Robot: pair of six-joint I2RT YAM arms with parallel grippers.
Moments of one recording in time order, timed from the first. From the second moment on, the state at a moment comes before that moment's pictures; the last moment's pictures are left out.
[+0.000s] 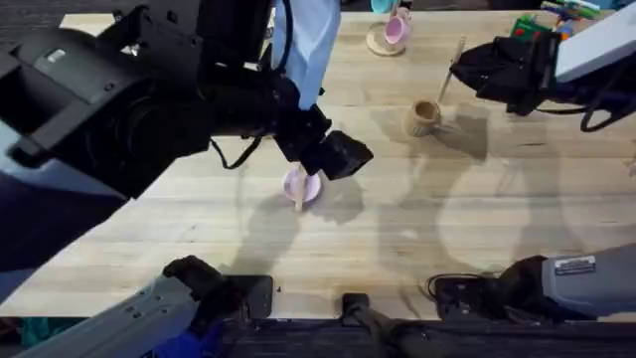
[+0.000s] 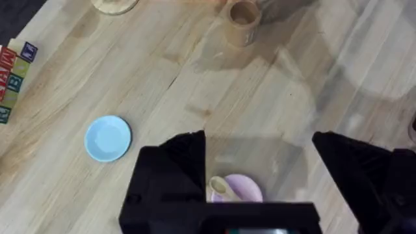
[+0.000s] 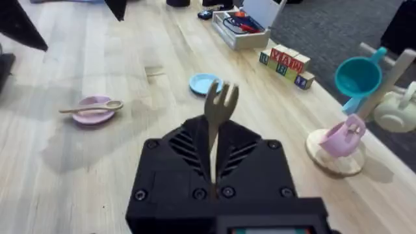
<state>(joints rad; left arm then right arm) -0.54 1.06 1.00 -0.72 0.29 0.35 -0.34 1.69 1.09 -0.82 -1.48 -1.52</state>
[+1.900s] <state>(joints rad) -0.54 1.06 1.00 -0.72 0.29 0.35 -0.34 1.93 1.09 -0.62 -1.48 -1.52</state>
